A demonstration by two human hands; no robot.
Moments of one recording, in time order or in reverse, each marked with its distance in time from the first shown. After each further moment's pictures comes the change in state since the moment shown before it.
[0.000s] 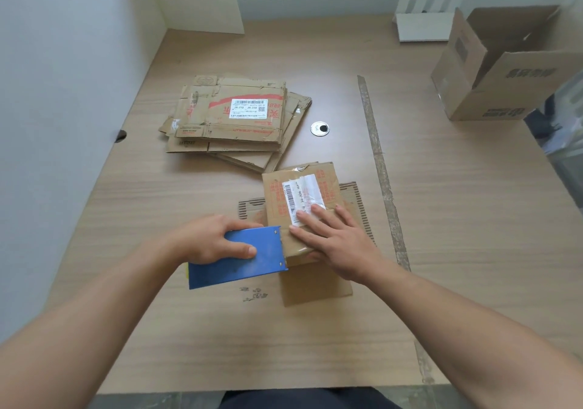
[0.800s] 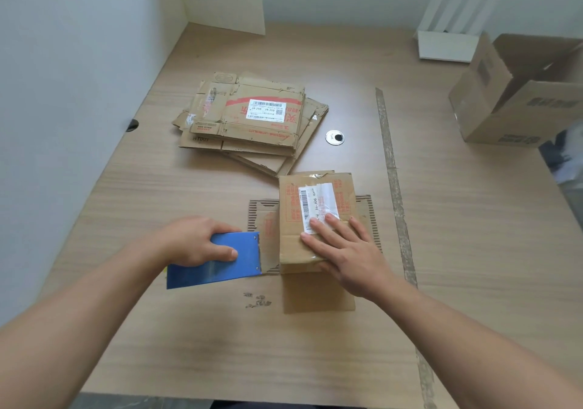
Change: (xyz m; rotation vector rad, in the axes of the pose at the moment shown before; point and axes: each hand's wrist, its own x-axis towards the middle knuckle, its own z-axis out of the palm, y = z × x) left_hand 0.005 -0.062 -0.006 0.171 0.086 -0.116; right_hand 0.004 -0.003 0.000 -0.008 -0.068 0.069
